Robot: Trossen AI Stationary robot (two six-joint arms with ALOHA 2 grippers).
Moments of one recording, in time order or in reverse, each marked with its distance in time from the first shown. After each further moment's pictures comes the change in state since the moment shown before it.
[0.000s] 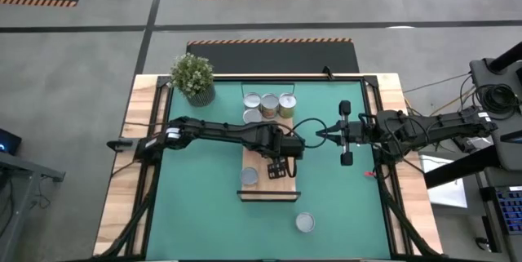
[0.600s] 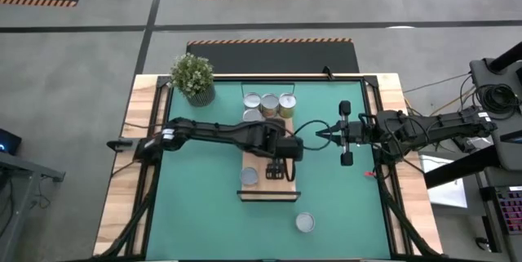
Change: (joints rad) left arm -0.042 -0.042 0.078 0.015 -0.070 0.206; right arm 0.000 0.000 0.000 -0.002 0.000 0.003
